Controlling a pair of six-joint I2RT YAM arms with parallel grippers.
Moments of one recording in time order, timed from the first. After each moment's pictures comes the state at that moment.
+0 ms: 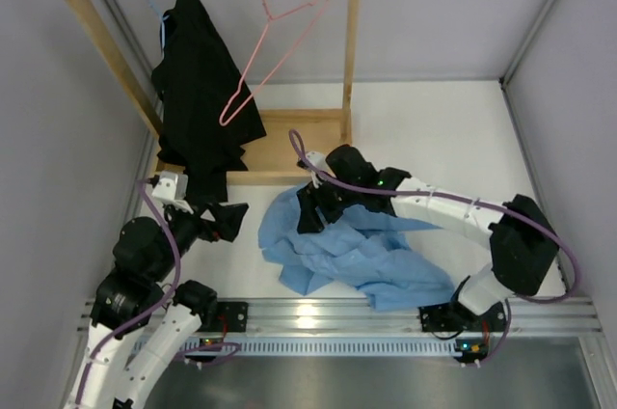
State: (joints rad) left arm -0.41 0.31 0.80 -0.64 0.05 -0.34; right arm 0.90 1.53 1.10 -0.33 -0.46 0.29
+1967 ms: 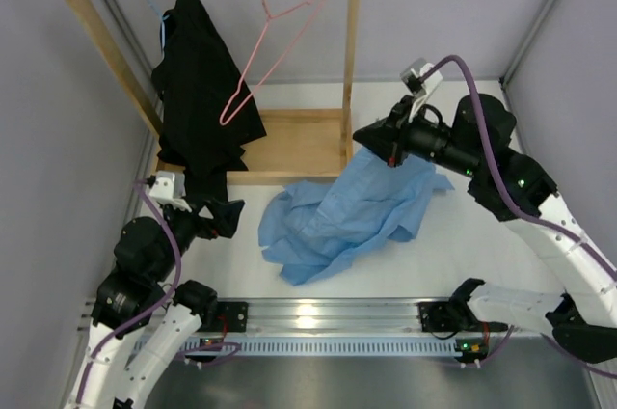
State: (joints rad) left arm -0.41 0.31 0.80 -0.64 -0.02 -0.34; right arm 0.64 1.06 1.40 -0.47 -0.29 0.23
